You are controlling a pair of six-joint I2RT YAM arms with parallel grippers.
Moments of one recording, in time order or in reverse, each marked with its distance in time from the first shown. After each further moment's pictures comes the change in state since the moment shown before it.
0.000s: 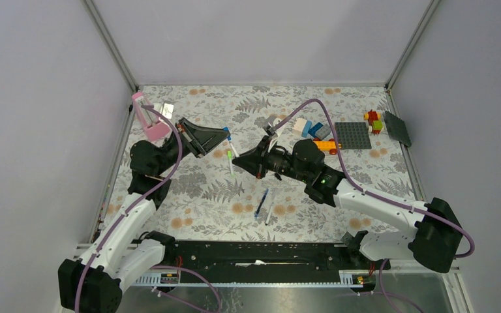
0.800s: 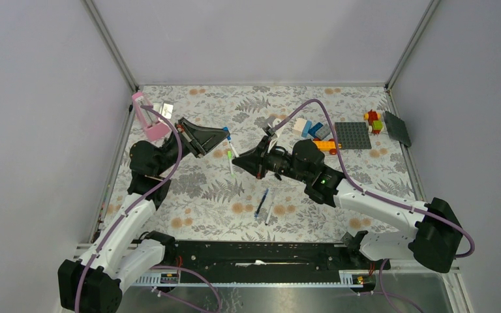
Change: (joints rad) left arm 0.001 -0.004 -0.002 -0.005 -0.007 0.007; right arm 0.005 -0.001 0.001 -0.001 0.009 -0.022
